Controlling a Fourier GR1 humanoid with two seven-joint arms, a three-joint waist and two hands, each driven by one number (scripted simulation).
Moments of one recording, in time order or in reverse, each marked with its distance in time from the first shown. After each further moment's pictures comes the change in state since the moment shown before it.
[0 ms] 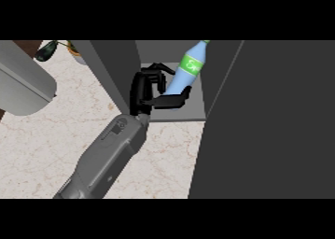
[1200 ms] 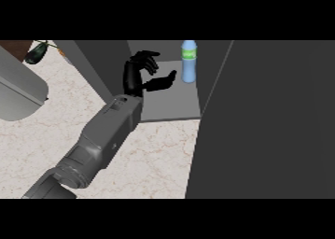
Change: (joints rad) left arm -0.311 0.009 0.076 0.605 0.048 0.117 -0.219; right arm 0.061 -0.019 -0.047 0.002 -0.037 0.073 -0.086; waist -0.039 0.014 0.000
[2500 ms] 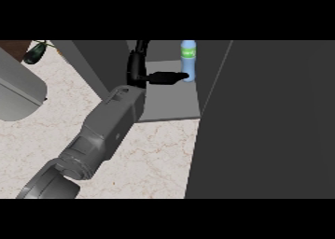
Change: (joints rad) left arm -0.100 -0.008 0.089 0.077 0.006 -0.225 -0.103; right arm 0.029 0.006 -0.026 0.006 -0.020 0.050 -0.050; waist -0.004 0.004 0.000
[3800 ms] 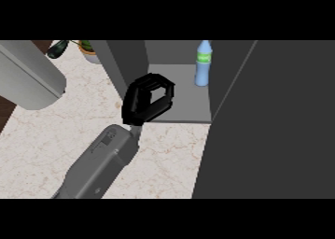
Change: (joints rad) left arm 0.522 0.061 -0.245 -0.801 0.101 -0.123 0.204; right arm 0.004 -0.075 -0.014 -0.005 0.015 0.047 0.030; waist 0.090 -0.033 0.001
